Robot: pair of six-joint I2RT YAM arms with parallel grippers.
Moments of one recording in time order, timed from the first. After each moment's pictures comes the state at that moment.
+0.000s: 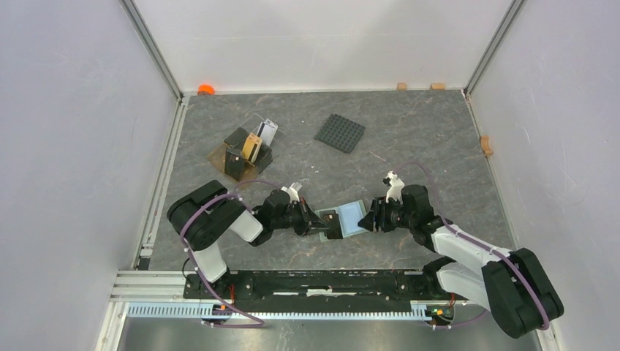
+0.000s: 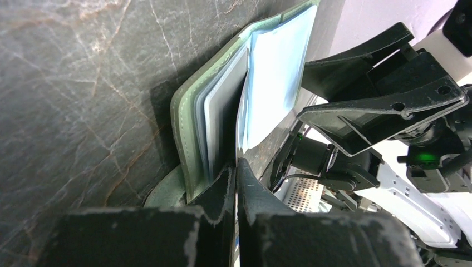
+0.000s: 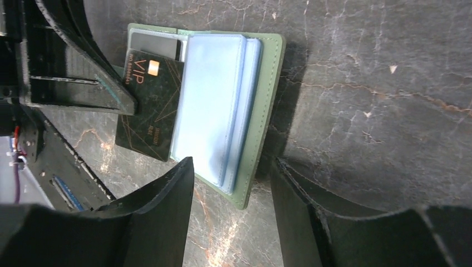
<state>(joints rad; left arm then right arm) -0.75 1.75 0.35 0.87 0.45 -1.26 0.40 1.07 0.24 0.10 -0.44 0.38</state>
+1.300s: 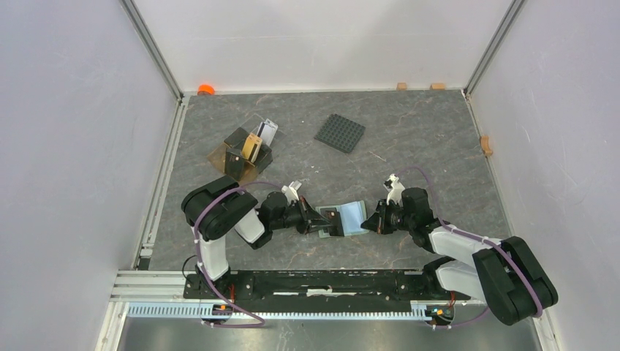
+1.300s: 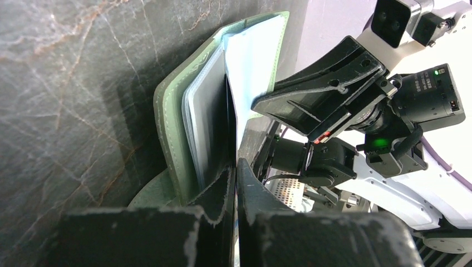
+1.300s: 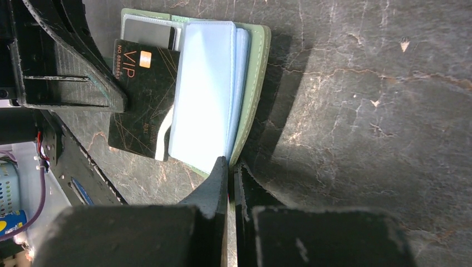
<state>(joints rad) -0.74 1.88 0.33 1.17 0.48 -1.33 0.38 1.16 0.18 0.27 -0.51 0.47</state>
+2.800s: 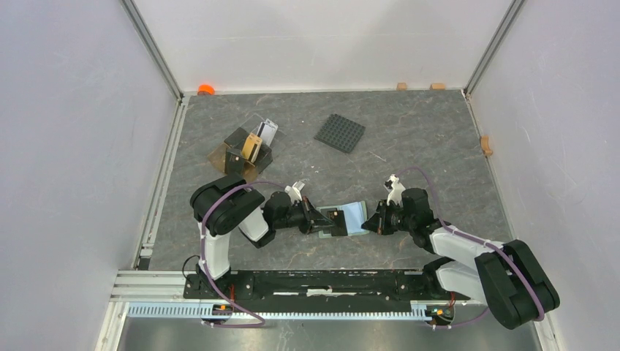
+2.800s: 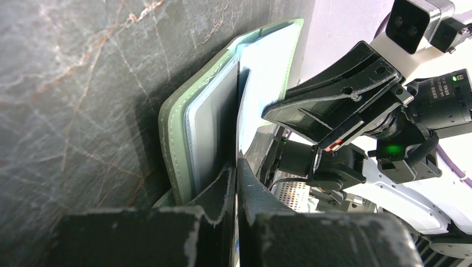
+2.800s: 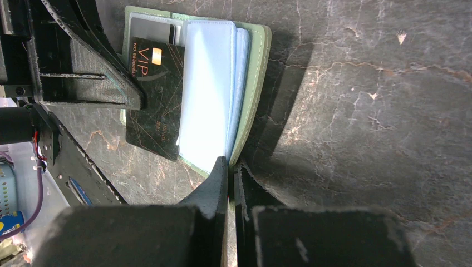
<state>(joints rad) -0.75 1.95 0.36 1.21 0.47 -1.32 0.38 1.14 0.18 0.23 -0.49 0.47</state>
